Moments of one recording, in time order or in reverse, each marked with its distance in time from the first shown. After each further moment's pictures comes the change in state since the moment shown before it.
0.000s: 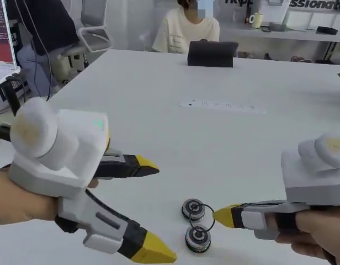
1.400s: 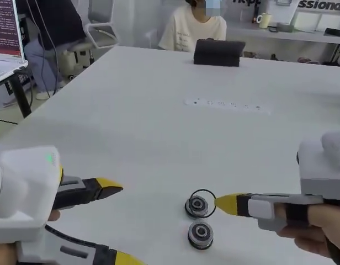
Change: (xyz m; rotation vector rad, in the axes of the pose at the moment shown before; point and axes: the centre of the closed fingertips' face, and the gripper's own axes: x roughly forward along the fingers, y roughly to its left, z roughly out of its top) left arm -0.022 0.001 -0.046 -0.160 -0.048 0.183; right arm -0.008 0.018 0.024 0.041 -0.103 0.058
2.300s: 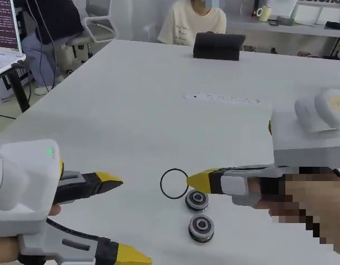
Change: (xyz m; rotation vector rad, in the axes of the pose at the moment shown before) left arm 0.001 -0.001 -0.003 -0.011 0.010 -0.001; right arm 0.028 0.051 0.016 -0.149 0.049 0.096
